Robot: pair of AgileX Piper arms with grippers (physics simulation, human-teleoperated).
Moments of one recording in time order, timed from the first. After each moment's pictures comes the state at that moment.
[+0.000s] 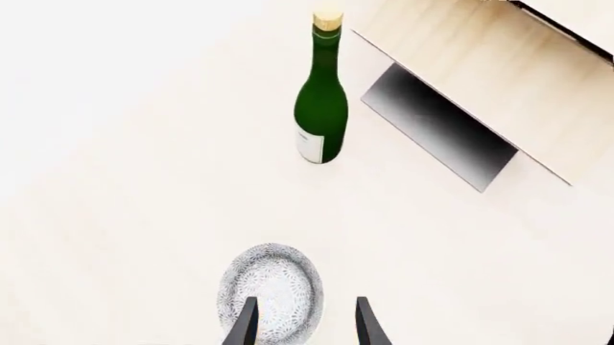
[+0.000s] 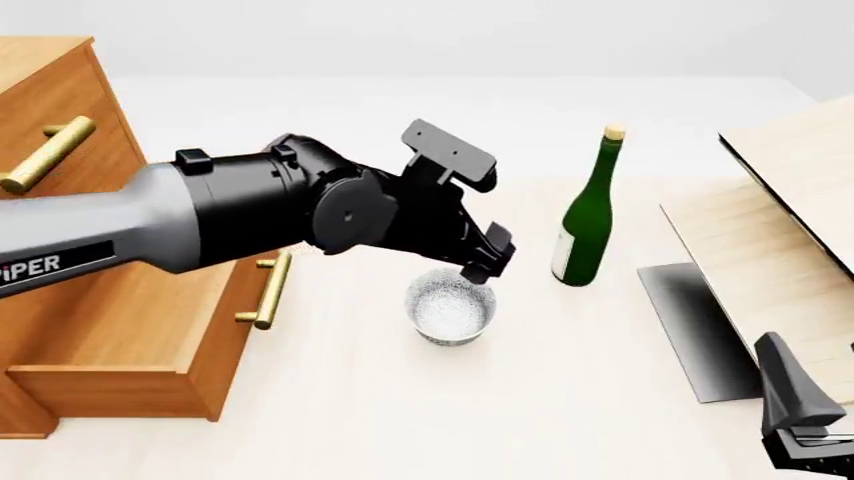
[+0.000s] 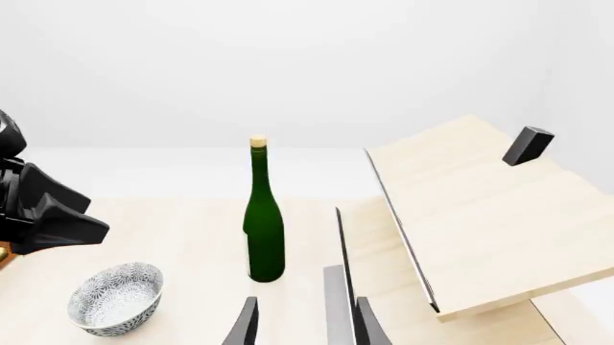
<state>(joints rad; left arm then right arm) -0.81 1.69 -1.30 0.39 0.01 0.00 0.02 0.00 -0.01 0.00</state>
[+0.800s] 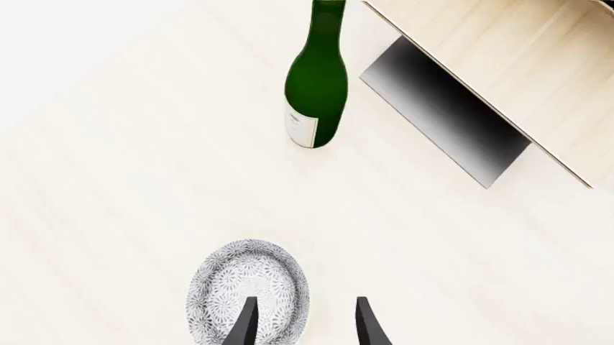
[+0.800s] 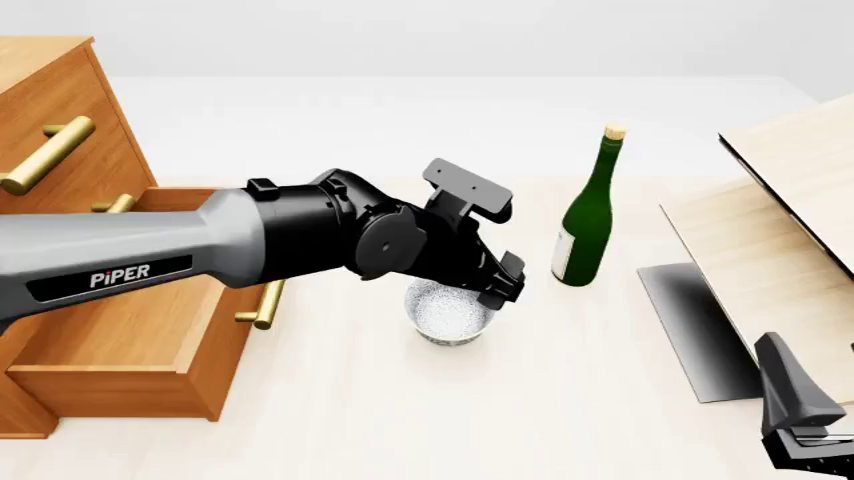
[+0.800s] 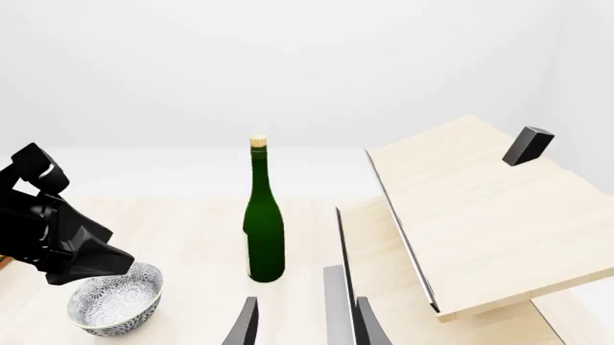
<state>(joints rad) -0.83 1.79 -1.30 0.36 -0.07 0.00 0.02 0.00 -0.01 0.00</state>
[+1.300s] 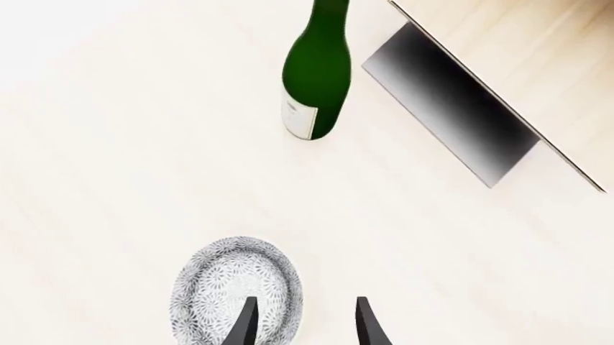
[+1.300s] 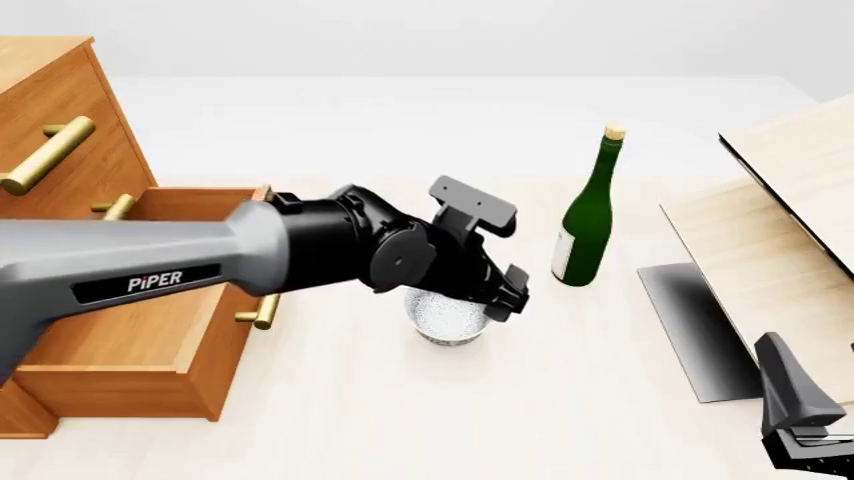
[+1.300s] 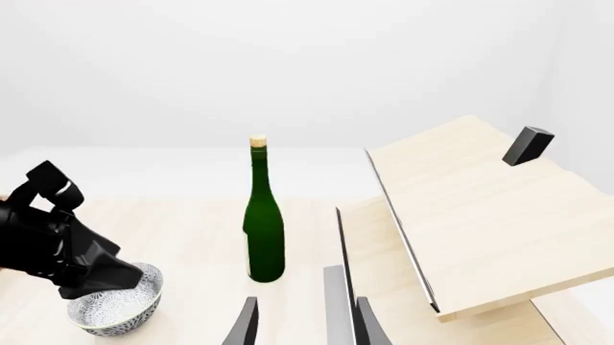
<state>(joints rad) -0.84 1.84 -1.30 0.34 -0.11 0.00 0.02 0.00 -0.01 0.00</state>
